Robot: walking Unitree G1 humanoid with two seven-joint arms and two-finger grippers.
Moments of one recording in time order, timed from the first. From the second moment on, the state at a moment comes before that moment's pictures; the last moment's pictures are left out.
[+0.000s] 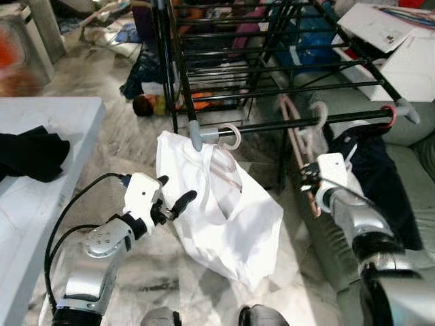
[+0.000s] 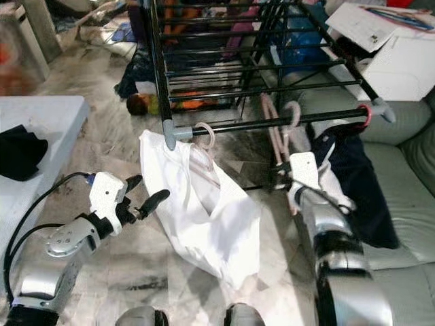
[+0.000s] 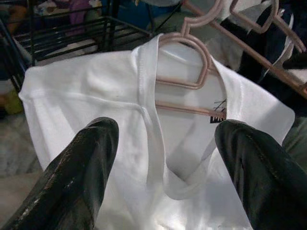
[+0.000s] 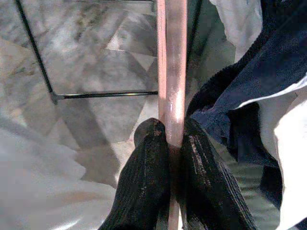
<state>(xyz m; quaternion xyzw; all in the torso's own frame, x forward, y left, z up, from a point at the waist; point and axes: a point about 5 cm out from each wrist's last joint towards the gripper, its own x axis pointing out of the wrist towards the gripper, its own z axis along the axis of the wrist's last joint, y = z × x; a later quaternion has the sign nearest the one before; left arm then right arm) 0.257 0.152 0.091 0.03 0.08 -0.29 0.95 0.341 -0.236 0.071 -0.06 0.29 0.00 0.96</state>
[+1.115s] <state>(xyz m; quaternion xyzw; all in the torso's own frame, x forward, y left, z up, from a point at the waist) 0.244 0.161 0.092 0.05 0.09 -0.28 0.95 0.345 -0.217 0.061 -0.11 0.33 0.11 0.93</state>
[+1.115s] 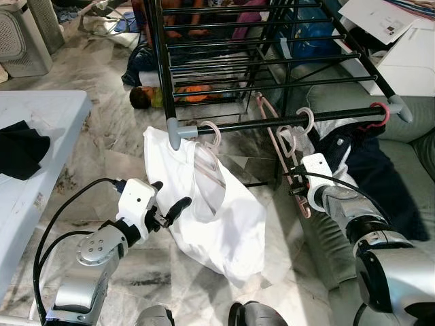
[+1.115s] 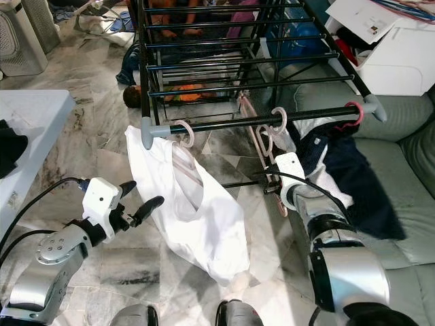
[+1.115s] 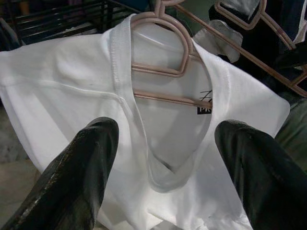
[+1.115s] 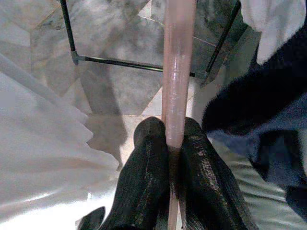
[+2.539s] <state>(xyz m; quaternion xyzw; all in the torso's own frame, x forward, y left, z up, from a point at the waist) 0.252 0.152 0.089 0.04 0.10 -0.28 0.95 0.335 -0.218 0.044 -0.09 0.33 0.02 0.94</state>
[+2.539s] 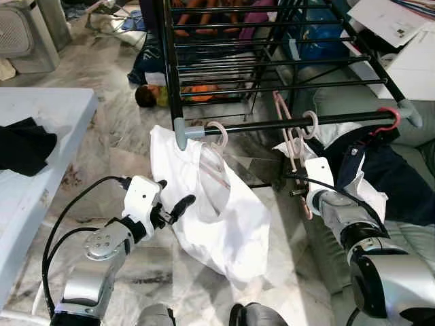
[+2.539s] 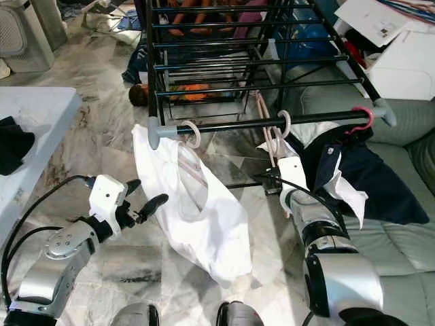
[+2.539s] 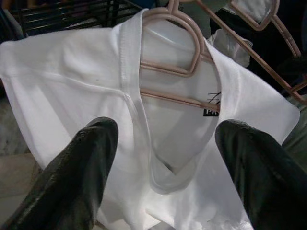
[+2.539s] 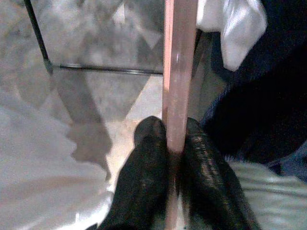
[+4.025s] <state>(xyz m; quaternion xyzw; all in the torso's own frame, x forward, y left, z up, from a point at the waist) 0.266 0.141 0.082 0.06 0.08 -0.26 0.96 0.301 -0.203 0.088 -0.04 0.01 -0.03 1.00</state>
